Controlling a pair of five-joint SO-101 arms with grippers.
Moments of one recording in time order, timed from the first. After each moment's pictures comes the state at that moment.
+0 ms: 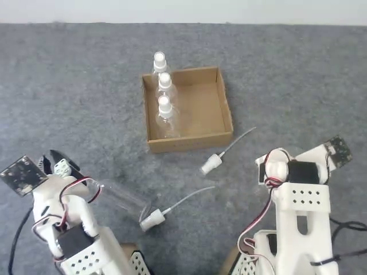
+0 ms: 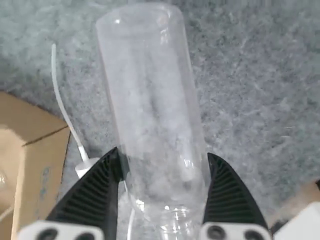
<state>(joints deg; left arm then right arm) -37.5 -103.4 91.8 50.1 15.4 -0.9 -47.6 53.6 76.9 -62.9</state>
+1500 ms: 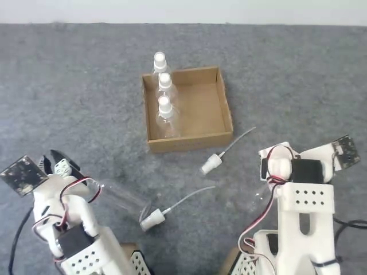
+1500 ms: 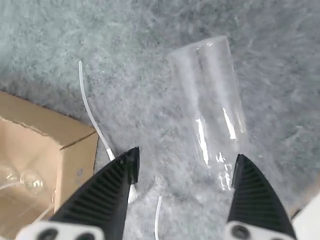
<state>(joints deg) -37.5 -103.4 91.8 50.1 15.4 -0.9 -47.6 44.9 82.6 -67.5</state>
